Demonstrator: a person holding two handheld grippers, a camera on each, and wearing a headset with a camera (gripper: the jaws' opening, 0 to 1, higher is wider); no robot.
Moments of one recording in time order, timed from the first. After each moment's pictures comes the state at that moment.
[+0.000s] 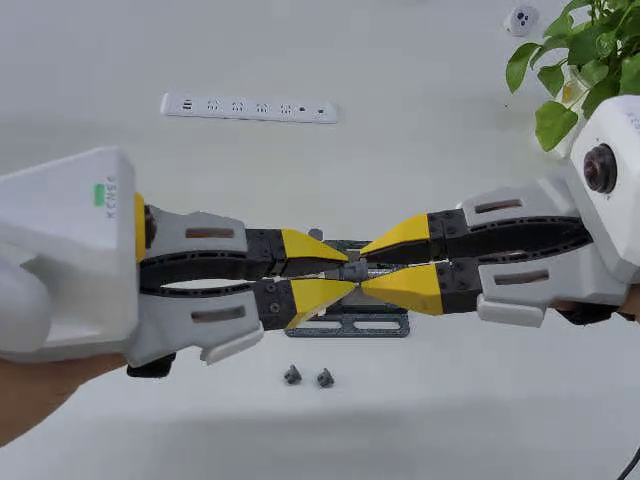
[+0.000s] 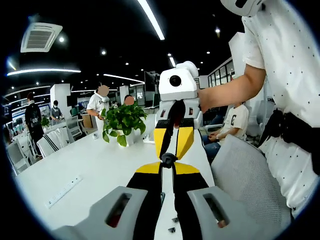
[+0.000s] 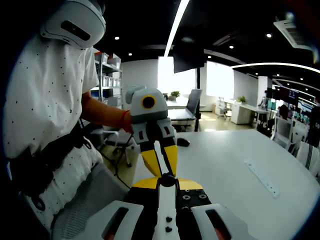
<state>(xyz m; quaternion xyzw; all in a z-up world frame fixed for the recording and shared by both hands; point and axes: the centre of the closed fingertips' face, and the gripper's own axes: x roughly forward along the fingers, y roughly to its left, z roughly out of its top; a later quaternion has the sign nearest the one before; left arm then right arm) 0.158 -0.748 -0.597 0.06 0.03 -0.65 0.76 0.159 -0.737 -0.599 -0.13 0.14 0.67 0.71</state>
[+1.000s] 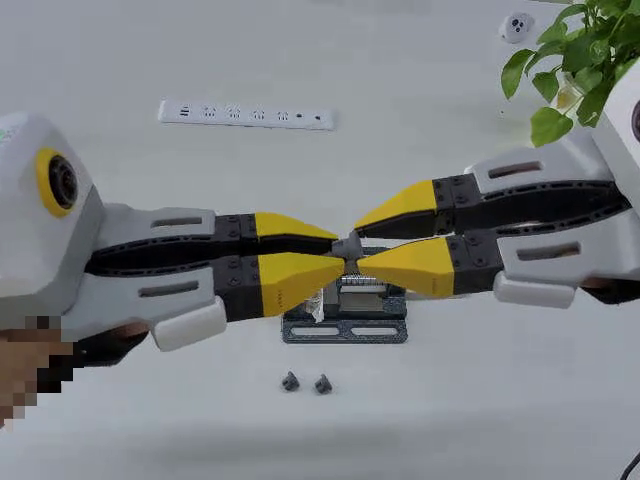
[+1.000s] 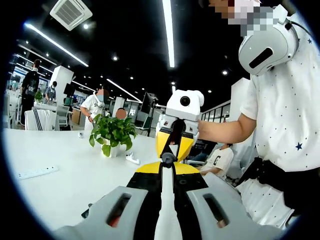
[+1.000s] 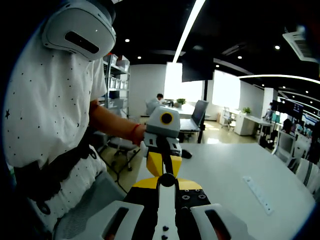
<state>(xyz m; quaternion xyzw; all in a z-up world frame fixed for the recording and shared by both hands) 0.150 -0.734 -0.560 -0.12 0.04 -0.67 0.73 0.153 -0.727 -0.561 -0.14 0.10 0.69 0.70</state>
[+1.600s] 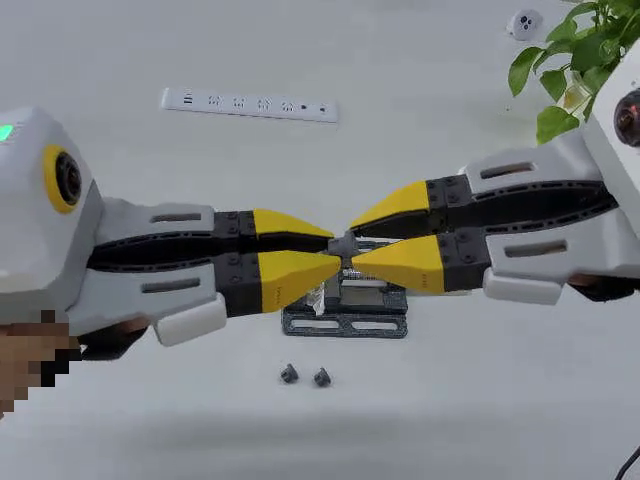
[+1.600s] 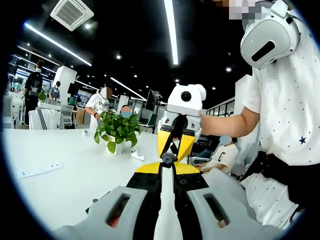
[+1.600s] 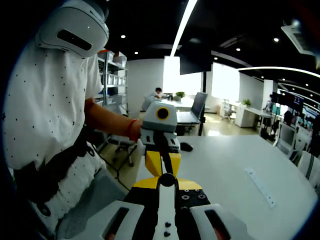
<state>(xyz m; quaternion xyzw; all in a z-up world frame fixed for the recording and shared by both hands) 0.153 -0.730 -0.575 -0.10 0.04 -0.66 0.74 0.157 -0.721 -0.576 -0.14 0.14 0.69 0.70</state>
